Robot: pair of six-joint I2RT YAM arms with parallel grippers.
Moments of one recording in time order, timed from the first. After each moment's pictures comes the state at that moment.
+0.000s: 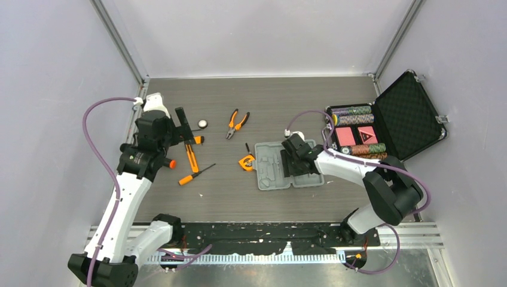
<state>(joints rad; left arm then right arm) -0.23 0.92 1.05 -0.64 -0.30 -0.33 0.67 1.50 0.78 -0.38 0.18 0.44</state>
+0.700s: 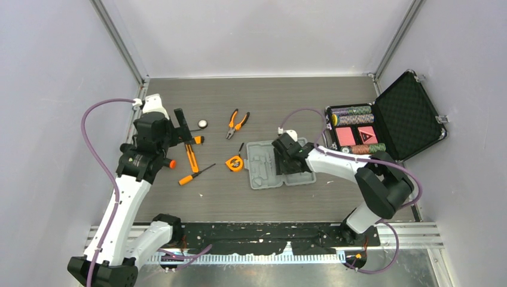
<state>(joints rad) -0.23 0.90 1.04 -0.64 -0.32 -0.31 0.75 1.61 0.90 -0.41 0.22 0.56</state>
